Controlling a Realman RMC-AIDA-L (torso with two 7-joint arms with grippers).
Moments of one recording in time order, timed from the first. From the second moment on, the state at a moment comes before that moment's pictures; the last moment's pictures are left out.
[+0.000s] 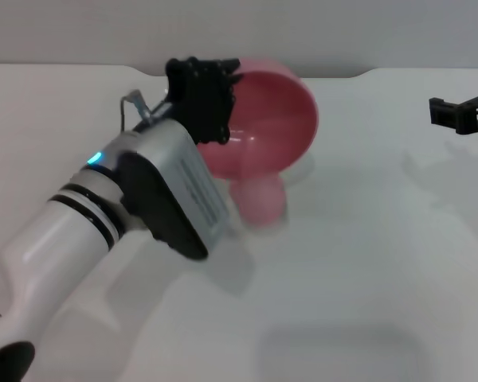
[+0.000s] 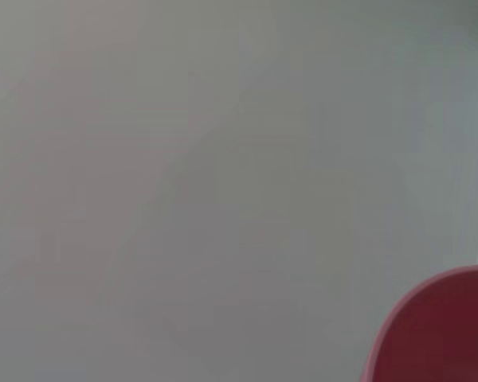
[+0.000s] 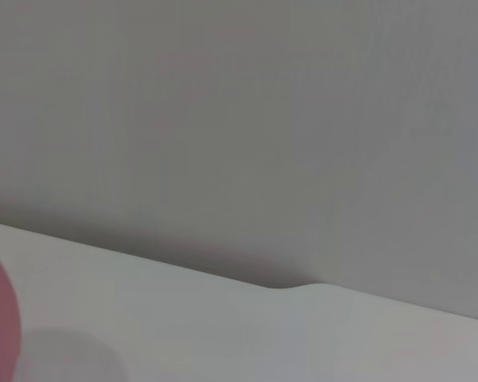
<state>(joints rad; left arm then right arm) -0.15 -2.07 -1.02 -1.26 2.84 0.32 1.08 0.10 2.07 1.47 1.86 -2.91 0.93 -0.05</state>
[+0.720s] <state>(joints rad) -0.18 -2.07 -1.36 -1.46 2.18 -0.18 0.89 0.10 2.08 1.38 1.83 -2.91 0.96 -0.04</state>
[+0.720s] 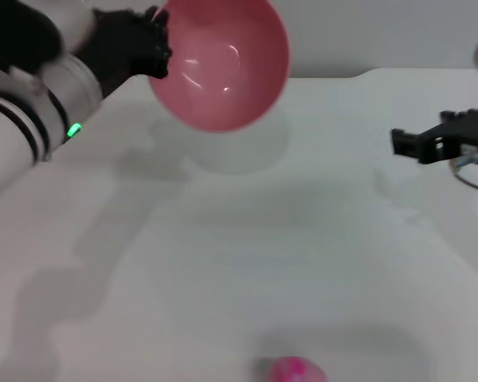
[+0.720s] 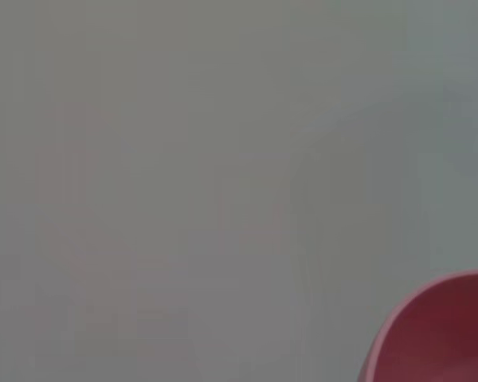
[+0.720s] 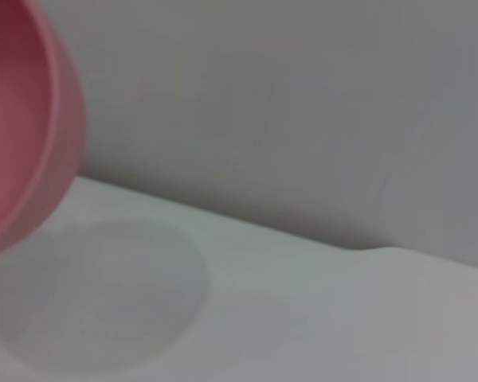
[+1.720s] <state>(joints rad) -0.34 -2.06 -1.62 -1.66 2.88 -1.09 0.04 0.27 2.07 1.27 1.87 -2.84 1.32 -0.05</state>
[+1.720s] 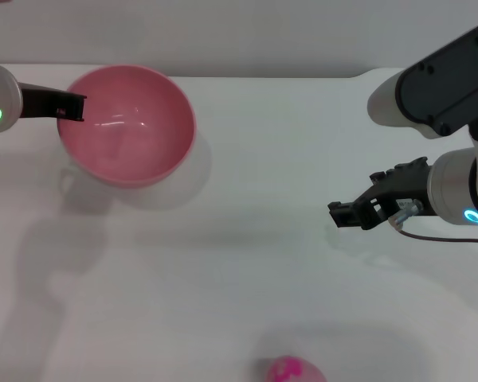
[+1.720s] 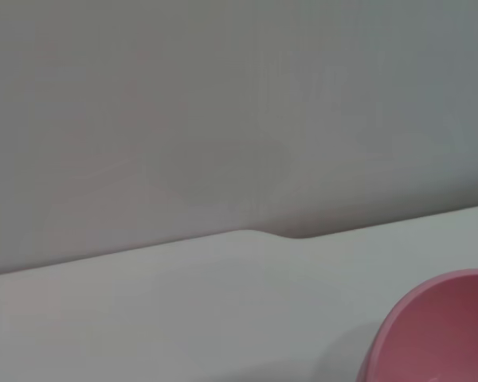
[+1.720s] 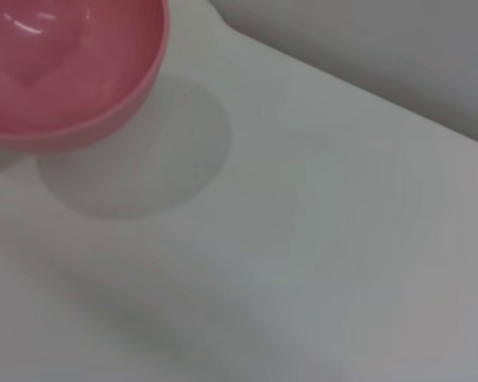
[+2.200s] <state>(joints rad) -0.36 -2.06 -1.62 -1.67 2.88 -1.12 0.04 0.29 2.07 1.28 1.86 -2.84 1.33 -0.06</state>
